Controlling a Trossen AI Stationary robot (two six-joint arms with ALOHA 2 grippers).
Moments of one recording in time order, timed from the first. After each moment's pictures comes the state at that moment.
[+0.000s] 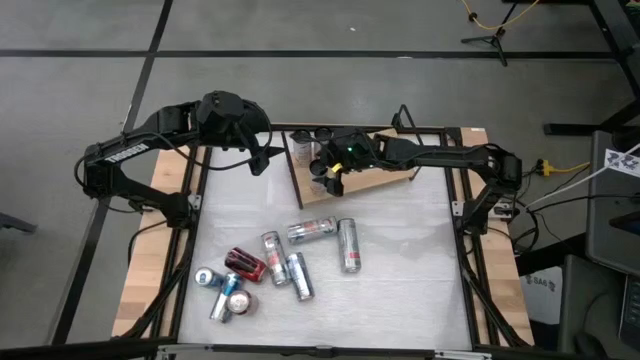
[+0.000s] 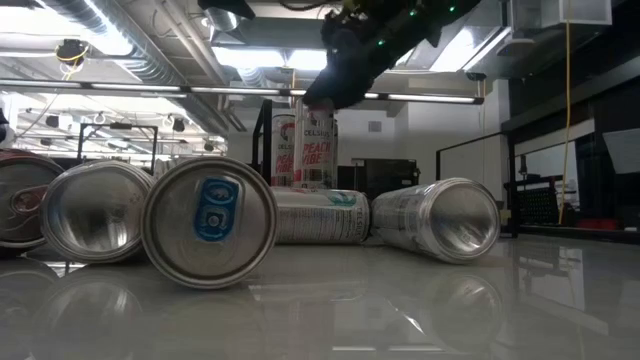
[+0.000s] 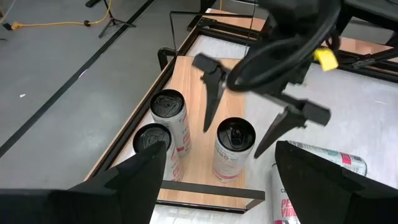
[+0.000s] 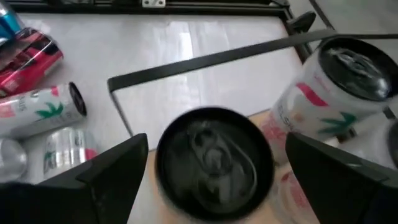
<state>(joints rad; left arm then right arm) 0.29 1.25 1.55 -0.92 -0.12 -0.08 -0.23 1.72 1.36 -0.26 -0.10 -0.16</state>
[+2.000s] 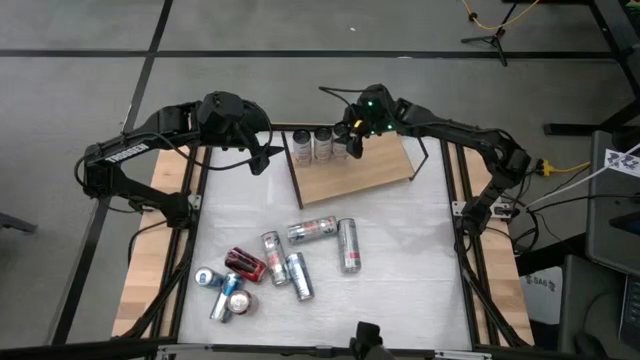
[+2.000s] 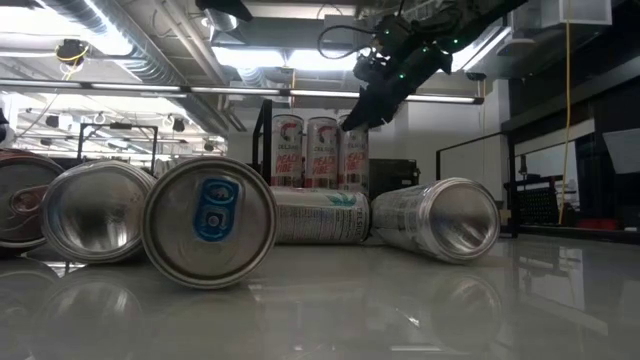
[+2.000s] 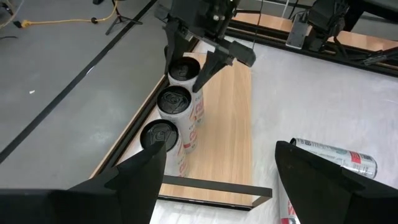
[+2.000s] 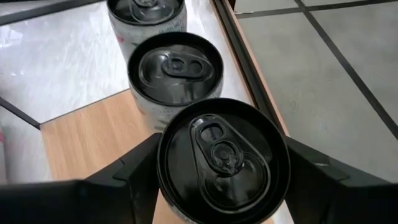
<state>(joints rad) 0.29 1.25 1.55 -0.93 -0.15 -0.08 -0.58 1.69 1.36 -0.35 -0.28 -0.30</state>
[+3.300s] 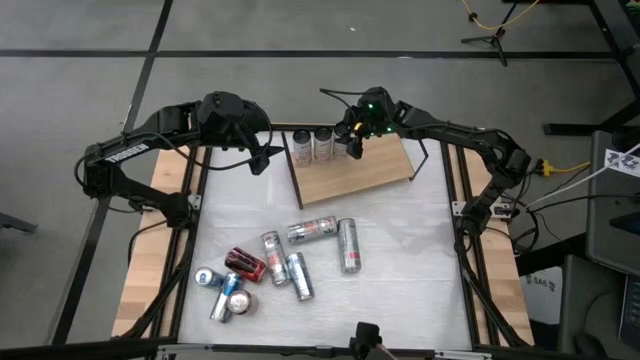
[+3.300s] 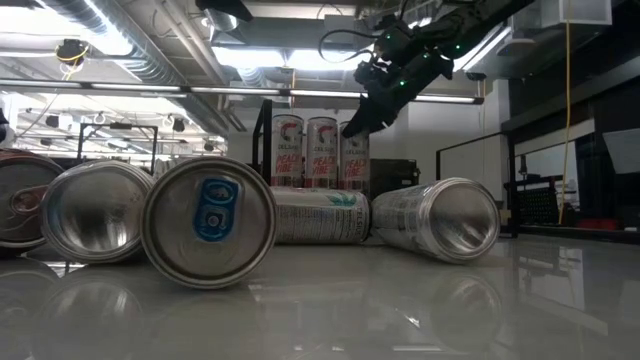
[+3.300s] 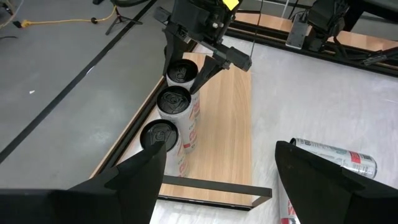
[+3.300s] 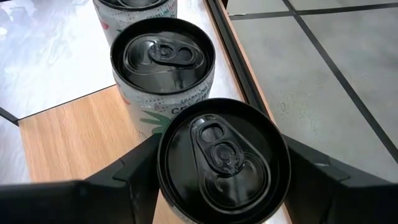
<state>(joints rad) 0.29 1.25 1.55 -0.93 -0.15 -0.08 -0.58 1.69 1.31 -0.29 -0.25 -0.32</state>
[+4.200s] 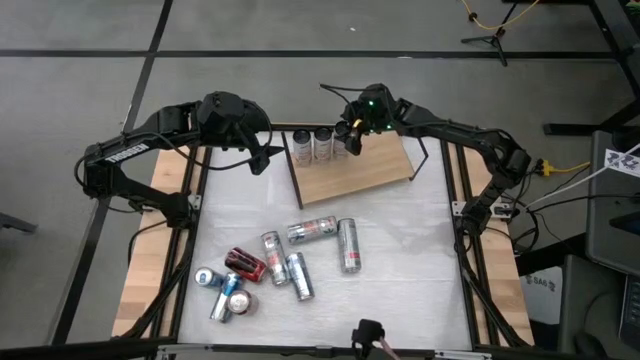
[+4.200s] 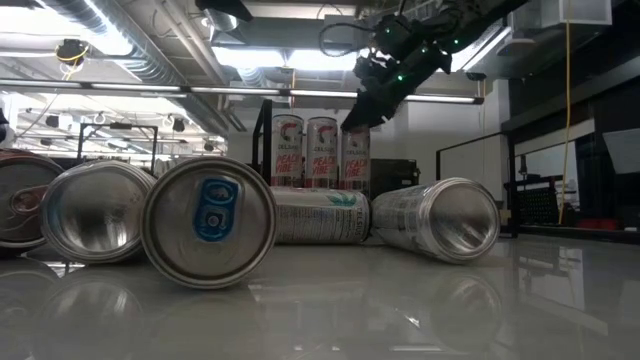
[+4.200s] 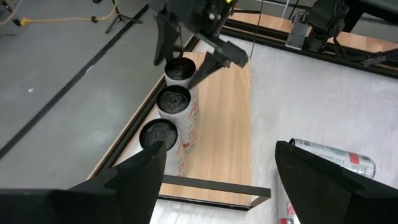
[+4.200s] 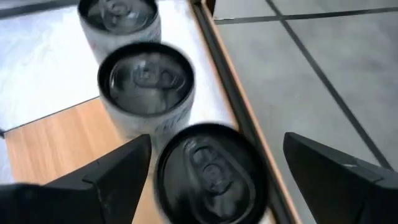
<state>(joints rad) 0.29 1.25 1.55 -0.93 -0.14 -0.09 -0.58 1.69 1.36 -0.31 -0.20 -0.32</state>
